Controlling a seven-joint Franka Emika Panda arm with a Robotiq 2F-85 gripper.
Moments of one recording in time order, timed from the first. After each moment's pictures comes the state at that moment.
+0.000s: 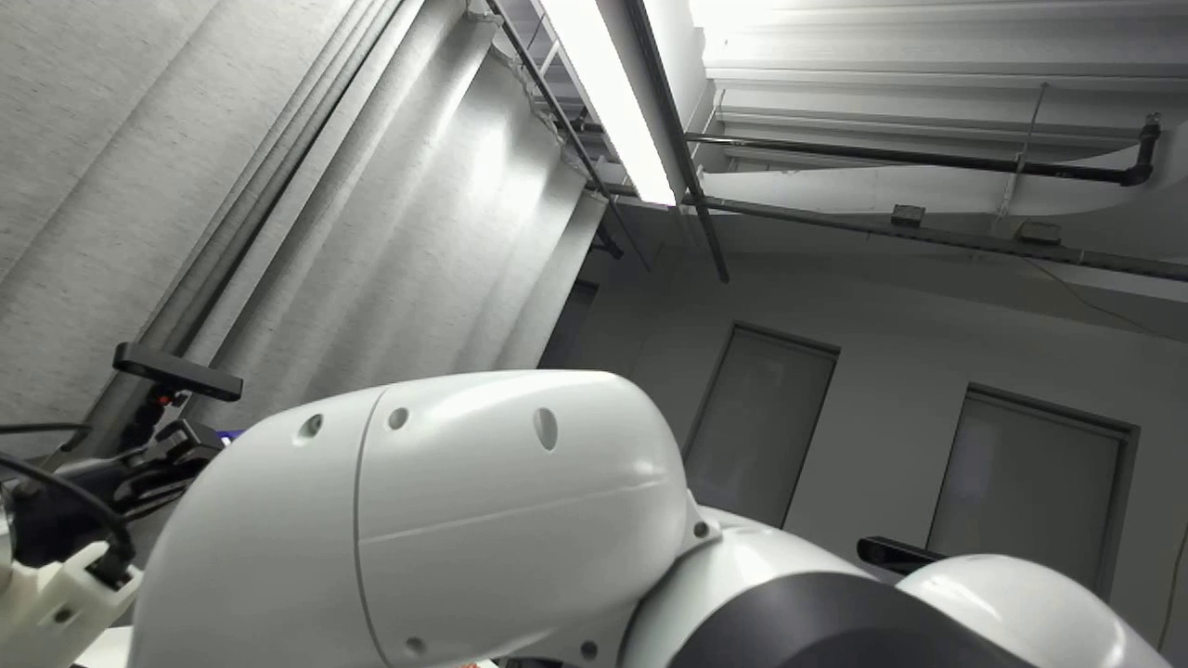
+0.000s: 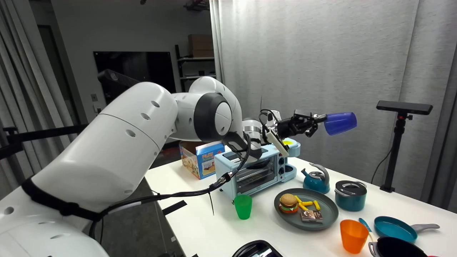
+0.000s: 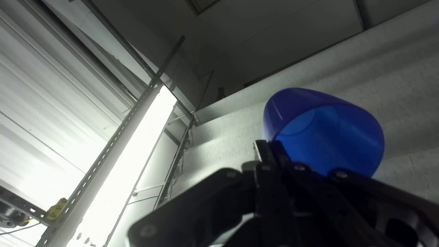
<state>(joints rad) 0.46 0.95 0.02 -1.18 -1.83 1.22 1.03</state>
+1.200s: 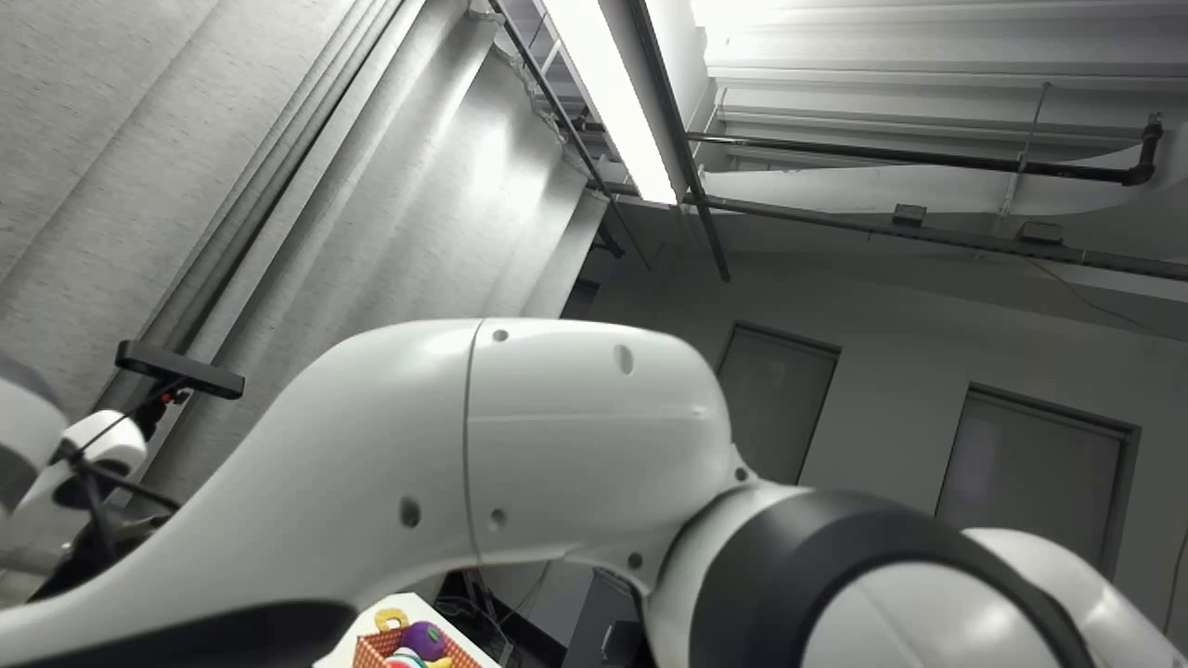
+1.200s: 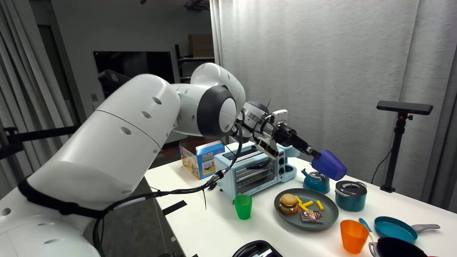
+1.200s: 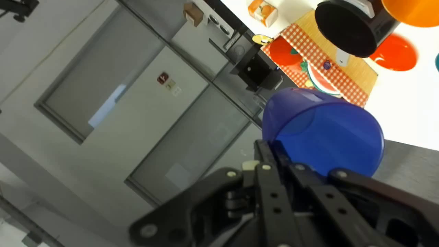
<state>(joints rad) 0.37 0.89 0.14 -1.12 -1.19 1.14 1.47</state>
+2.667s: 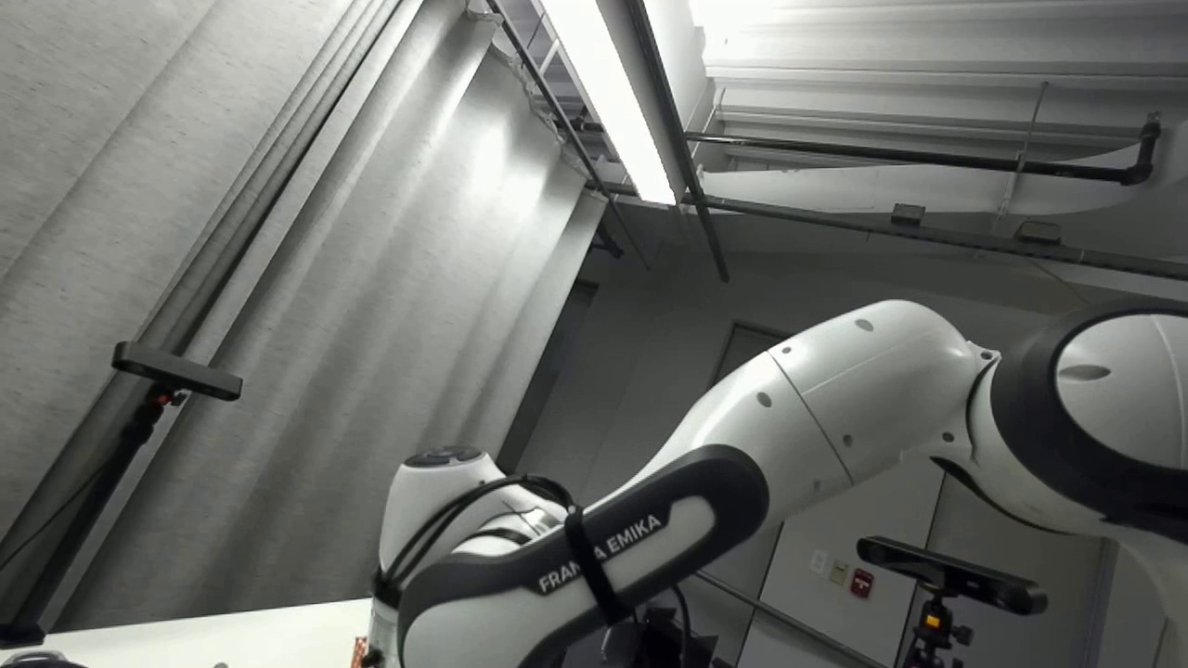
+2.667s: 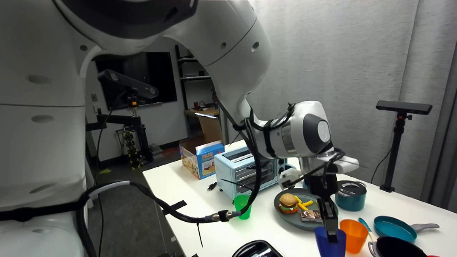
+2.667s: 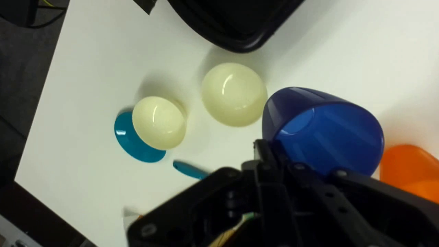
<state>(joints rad) -0.03 0.23 -0.02 -2.18 -0.46 2.28 1.15</state>
